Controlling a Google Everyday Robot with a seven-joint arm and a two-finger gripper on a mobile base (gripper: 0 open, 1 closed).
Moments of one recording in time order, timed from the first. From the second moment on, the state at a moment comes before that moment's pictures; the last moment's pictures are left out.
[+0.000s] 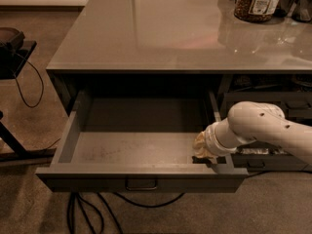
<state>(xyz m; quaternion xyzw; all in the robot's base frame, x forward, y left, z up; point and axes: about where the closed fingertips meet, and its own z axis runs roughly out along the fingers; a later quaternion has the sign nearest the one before) 0.529 -0.156 0.615 -0.71 0.66 0.03 0.23</state>
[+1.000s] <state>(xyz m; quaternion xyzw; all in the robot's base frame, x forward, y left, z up) 0.474 -0.126 0.641 -0.75 0.64 -0.01 0.14</state>
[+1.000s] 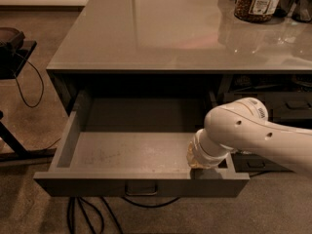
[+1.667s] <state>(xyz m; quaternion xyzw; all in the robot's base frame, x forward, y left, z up) 0.447 -0.142 0.644 -0.75 0.65 0.00 0.13</state>
